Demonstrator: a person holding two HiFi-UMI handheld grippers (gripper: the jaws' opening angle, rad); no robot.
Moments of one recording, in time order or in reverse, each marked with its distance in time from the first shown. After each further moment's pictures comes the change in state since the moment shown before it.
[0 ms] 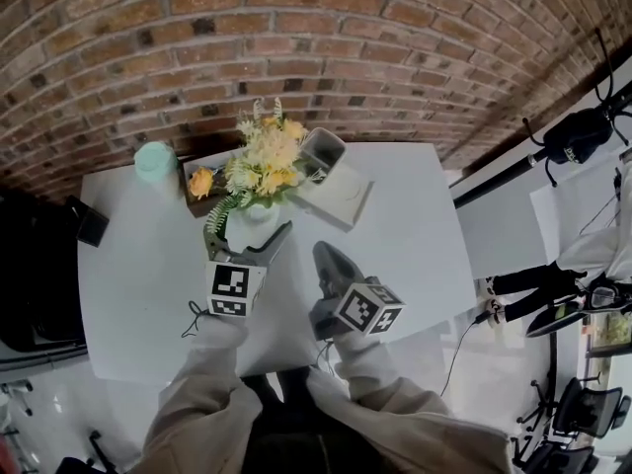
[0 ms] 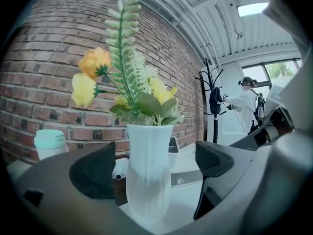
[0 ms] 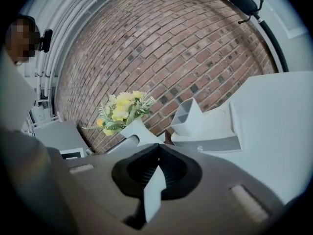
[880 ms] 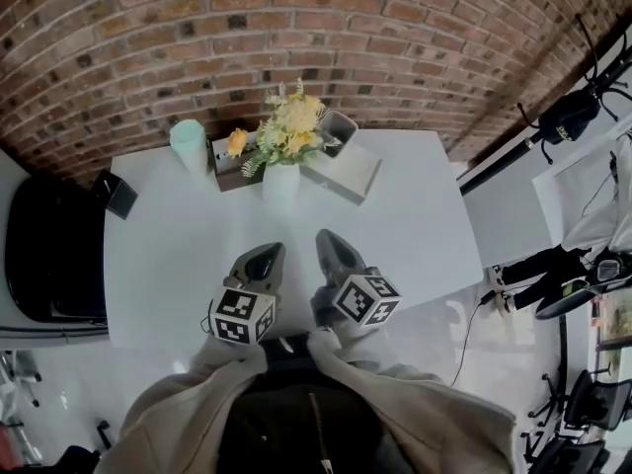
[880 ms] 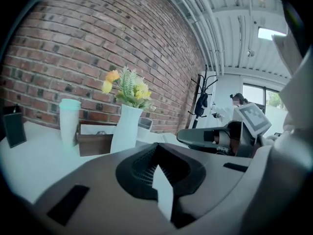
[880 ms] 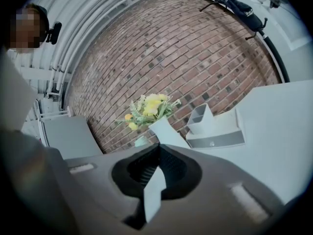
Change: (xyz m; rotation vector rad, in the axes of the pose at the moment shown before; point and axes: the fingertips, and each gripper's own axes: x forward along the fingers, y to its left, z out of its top) left arm -0.147 -0.072 -0.014 -0.254 0.171 -0.120; right arm -0.052 0.077 -0.028 -0.086 -0.089 0.044
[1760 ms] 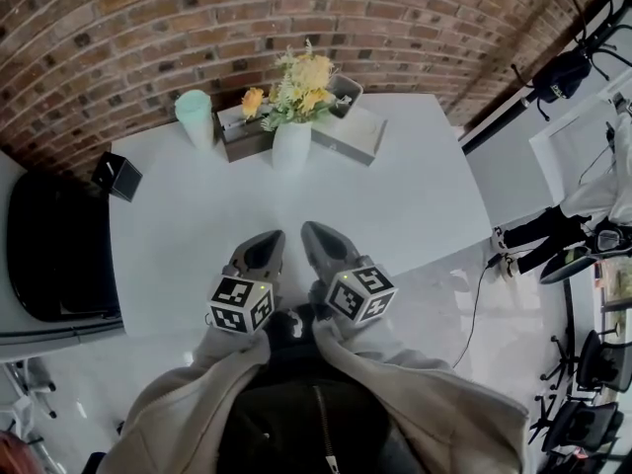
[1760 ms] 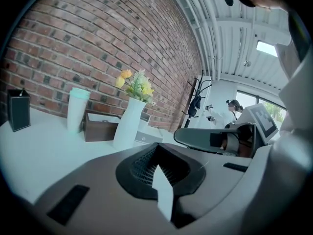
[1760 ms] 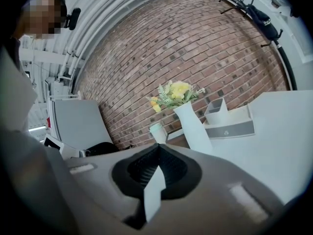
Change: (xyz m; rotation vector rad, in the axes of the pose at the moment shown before) left arm -0.062 0.013 -0.041 -0.072 0.023 -0.092; right arm -0.019 0.080 -0.071 -0.141 0.047 0.044
